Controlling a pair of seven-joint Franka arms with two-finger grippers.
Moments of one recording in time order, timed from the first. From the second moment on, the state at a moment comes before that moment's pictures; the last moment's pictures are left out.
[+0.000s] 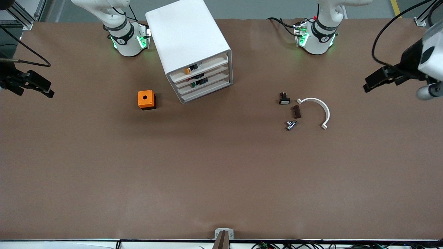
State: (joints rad) left arm -0.10 0.08 -0.03 -1.31 -0.05 1.36 -0.32; right arm -0.04 -0.04 0.03 -1.59 0.00 1.60 0.09
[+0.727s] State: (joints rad) left arm -0.04 -0.14 -0.03 -1.55 -0.05 1.35 -0.23; right arm -0.04 -0.04 0.03 -1.59 0.00 1.60 0.09
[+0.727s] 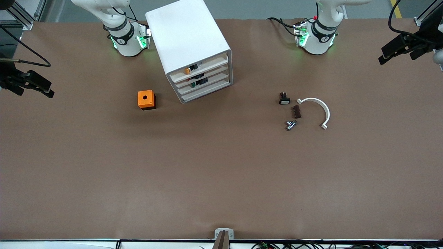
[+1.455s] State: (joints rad) left arm -0.02 -0.18 -0.09 -1.65 -0.04 1.43 -0.23; right arm -0.04 -0.04 0.03 -1.59 0.00 1.60 0.09
